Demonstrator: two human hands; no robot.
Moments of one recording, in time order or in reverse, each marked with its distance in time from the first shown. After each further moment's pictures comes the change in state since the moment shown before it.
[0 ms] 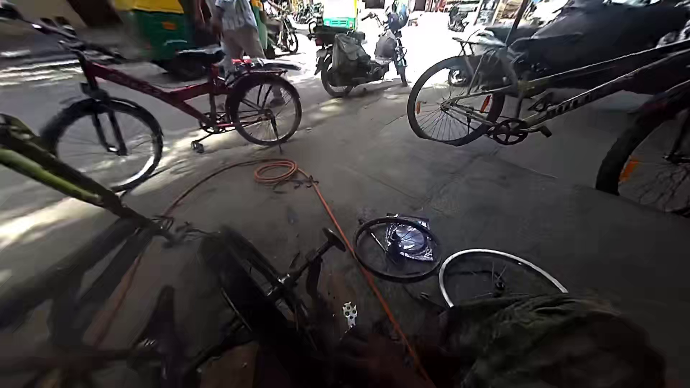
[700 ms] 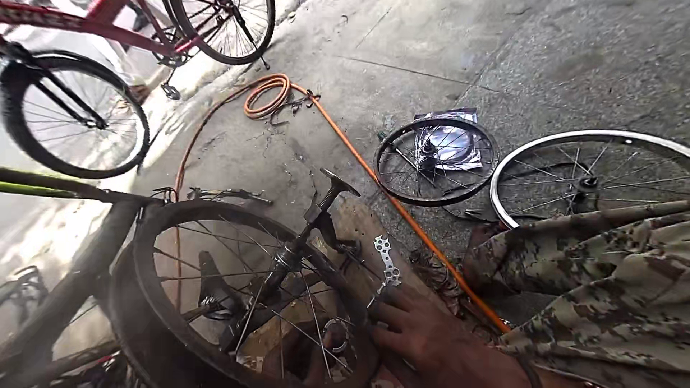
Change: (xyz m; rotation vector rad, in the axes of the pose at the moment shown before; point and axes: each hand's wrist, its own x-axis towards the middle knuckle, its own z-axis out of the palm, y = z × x) left_hand -0.015 0.051 -0.022 -0.393 0.029 -0.095; right_hand 0.000 0.006 0.016 0.022 0.021 0.028
